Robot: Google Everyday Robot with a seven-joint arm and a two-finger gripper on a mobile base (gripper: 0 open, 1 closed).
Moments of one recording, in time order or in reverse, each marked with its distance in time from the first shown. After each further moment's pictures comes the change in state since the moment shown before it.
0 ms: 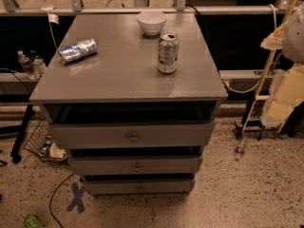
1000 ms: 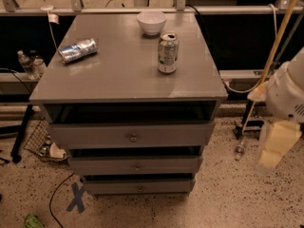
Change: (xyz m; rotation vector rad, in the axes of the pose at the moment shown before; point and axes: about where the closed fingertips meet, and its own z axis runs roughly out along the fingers) arm 0.033 0.055 0.082 -0.181 0.022 -0.003
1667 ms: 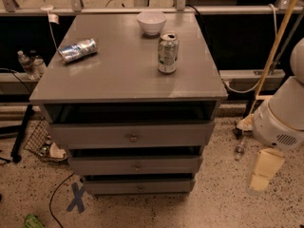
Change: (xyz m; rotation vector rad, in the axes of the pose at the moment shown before) arm 0.021 0.023 0.078 -0.141 -0.017 0.005
